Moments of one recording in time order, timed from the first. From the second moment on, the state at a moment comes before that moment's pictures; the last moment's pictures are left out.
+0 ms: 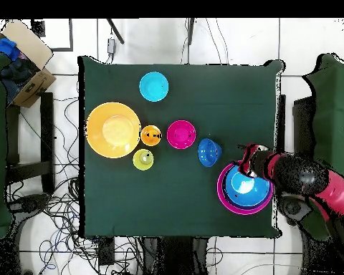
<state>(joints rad) -1.31 -0.51 0.84 1.80 -0.42 0.76 0.24</state>
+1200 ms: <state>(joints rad) -1.37 -0.33 0.97 2.10 -0.64 0.57 0.24</state>
